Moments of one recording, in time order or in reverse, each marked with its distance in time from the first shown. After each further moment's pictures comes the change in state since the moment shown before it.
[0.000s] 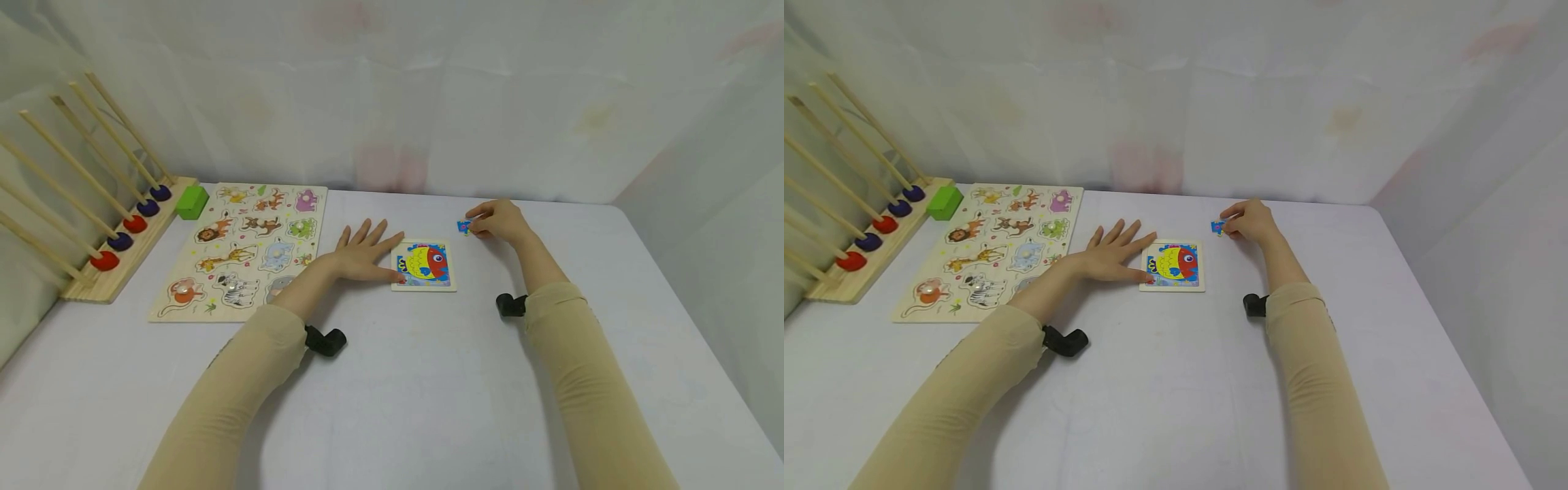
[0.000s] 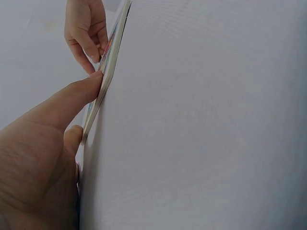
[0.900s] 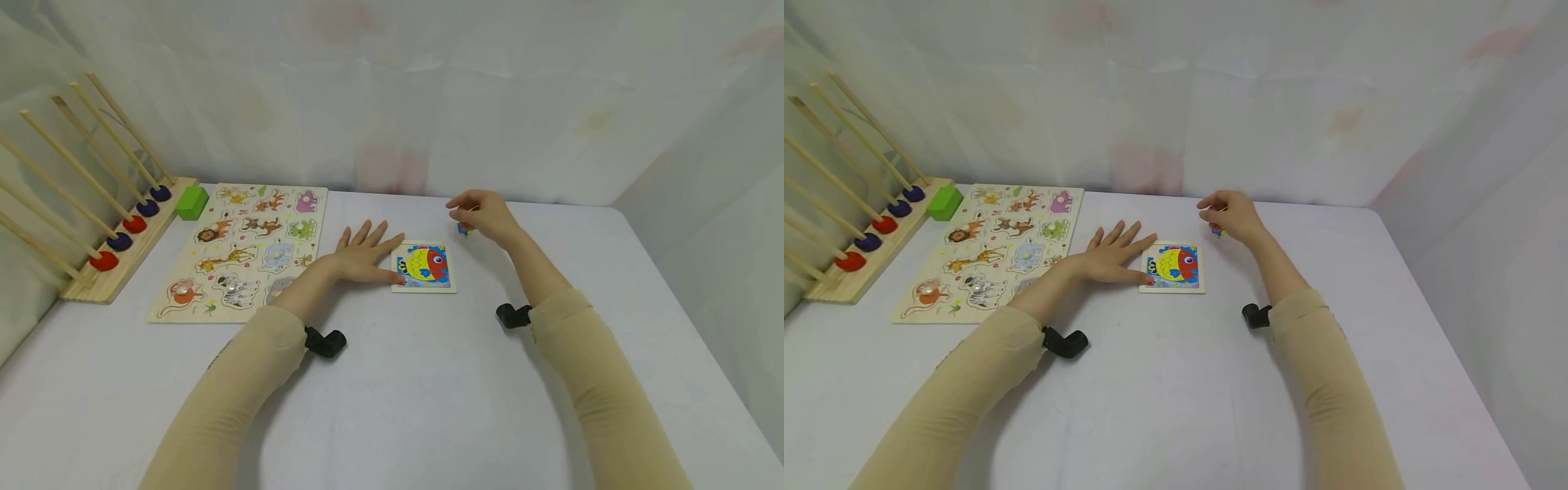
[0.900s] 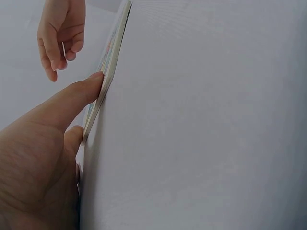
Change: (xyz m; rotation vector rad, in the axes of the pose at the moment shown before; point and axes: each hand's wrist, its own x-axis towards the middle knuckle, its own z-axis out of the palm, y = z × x) left_hand -0.007 0.003 -0.003 -0.020 0.019 0.035; right_hand -0.014 -0.037 0.012 0.029 0.003 -0.176
